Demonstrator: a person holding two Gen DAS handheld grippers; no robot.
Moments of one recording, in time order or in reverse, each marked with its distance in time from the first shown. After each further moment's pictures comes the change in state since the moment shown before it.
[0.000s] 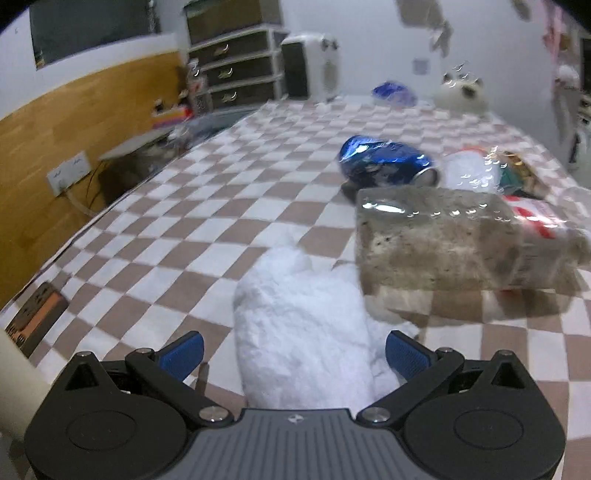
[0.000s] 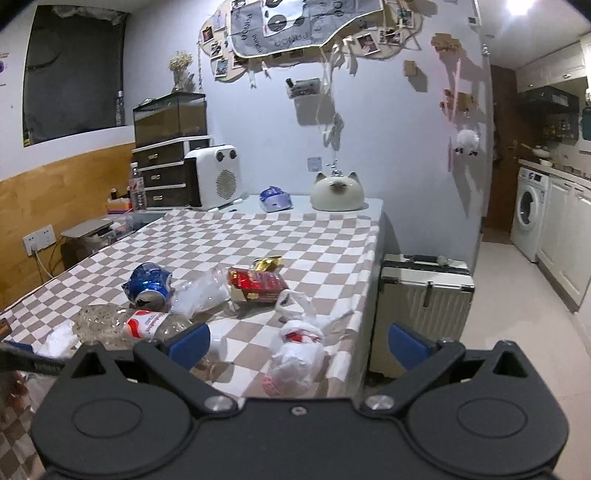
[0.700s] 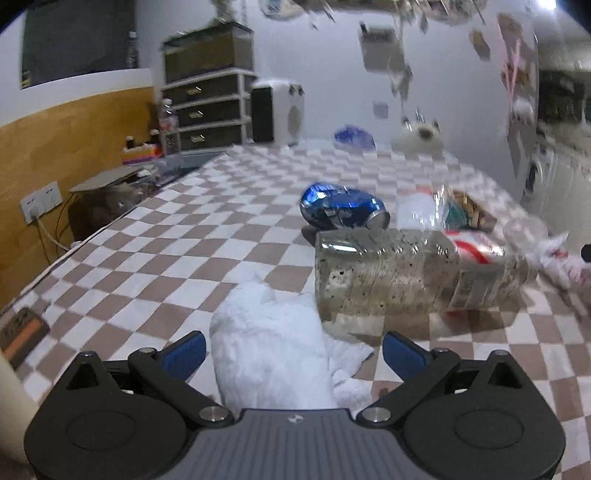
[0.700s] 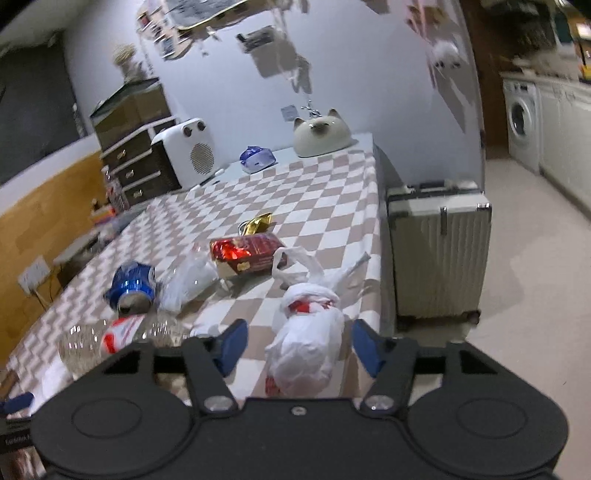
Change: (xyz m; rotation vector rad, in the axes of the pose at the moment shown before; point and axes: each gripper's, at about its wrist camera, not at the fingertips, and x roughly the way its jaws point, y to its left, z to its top) left arm -0.031 0.003 0.000 0.027 -0.114 -0.114; right arm 0.074 -0.019 -0.017 0.259 0.142 0.027
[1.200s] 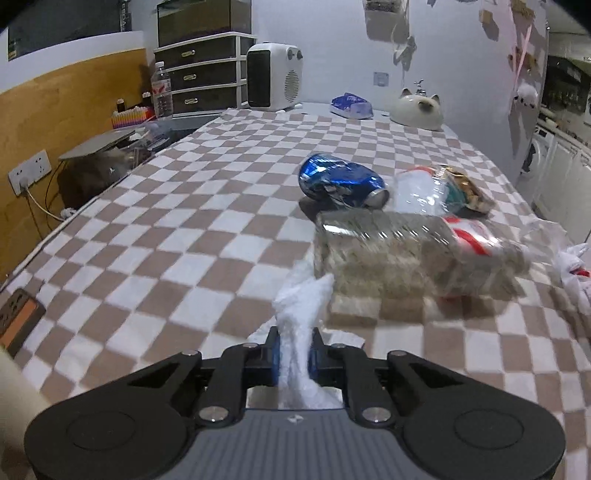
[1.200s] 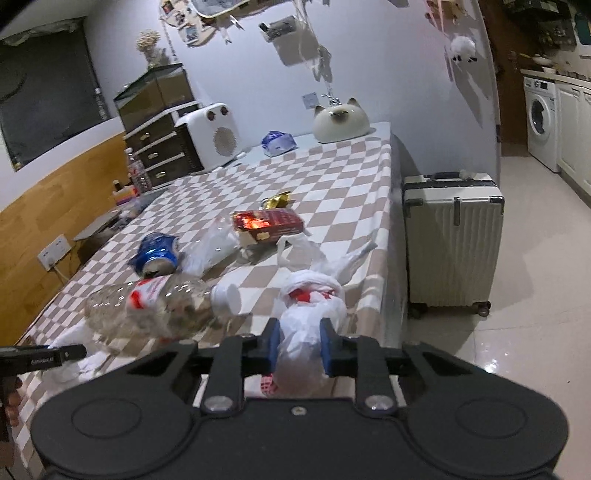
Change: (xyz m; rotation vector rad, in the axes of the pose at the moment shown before) left arm -0.013 0.014 0.004 -0.053 0.116 -0.053; right arm -0.039 -0.002 -0.022 -0.058 0.038 0.066
